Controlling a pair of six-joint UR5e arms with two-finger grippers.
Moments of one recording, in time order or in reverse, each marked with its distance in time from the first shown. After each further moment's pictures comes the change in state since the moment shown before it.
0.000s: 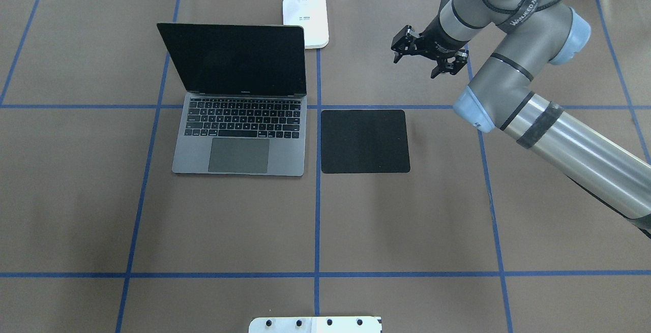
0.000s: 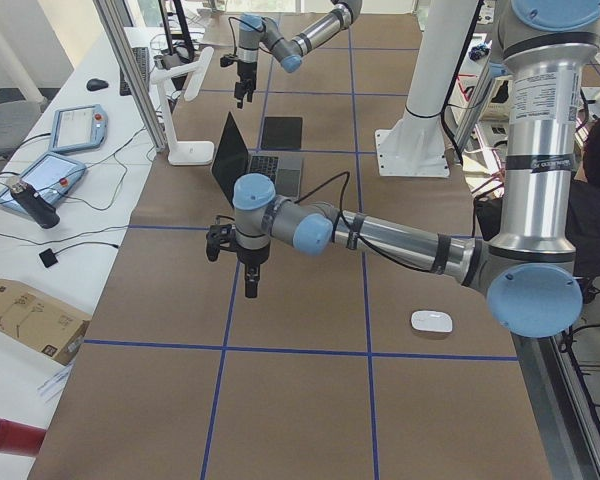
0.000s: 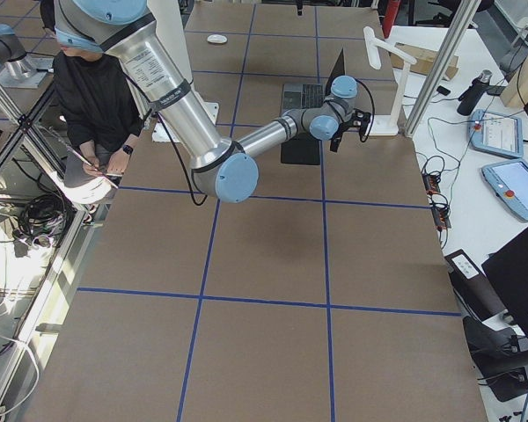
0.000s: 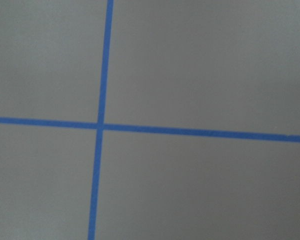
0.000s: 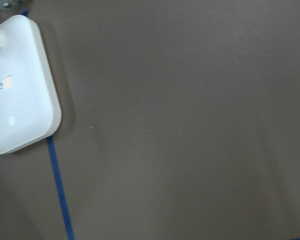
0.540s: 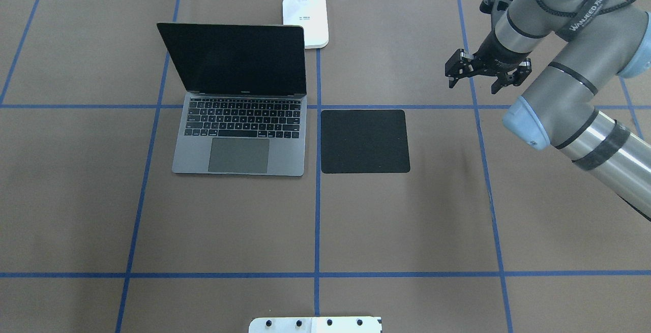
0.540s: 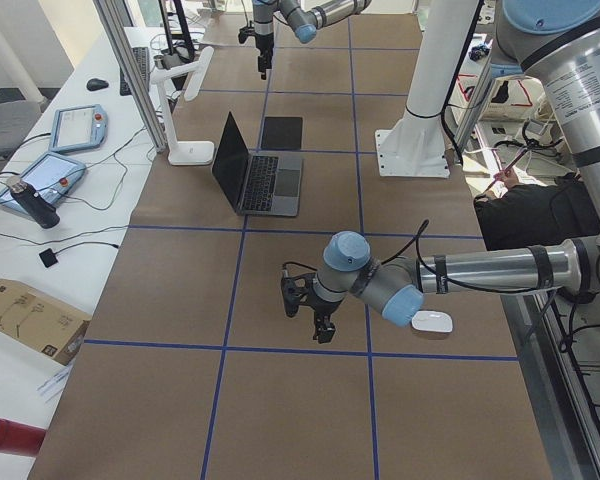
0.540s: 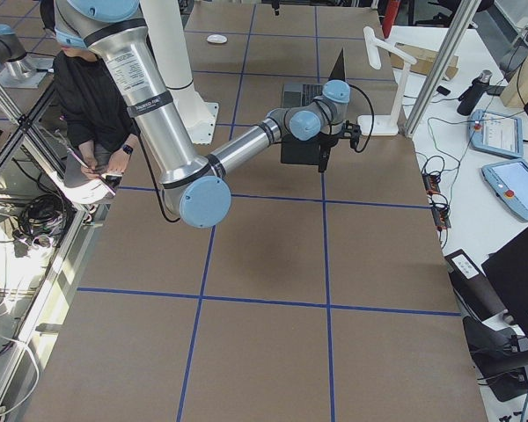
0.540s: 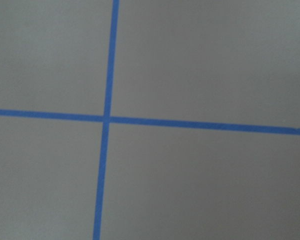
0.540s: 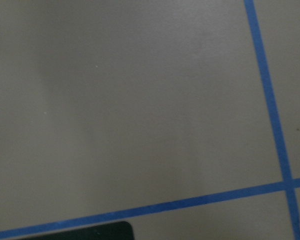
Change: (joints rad) left arm 0.126 0.239 -0.010 -0.314 0.061 -0.279; right arm 0.037 -0.174 0.252 -0.309 0.006 -0.314
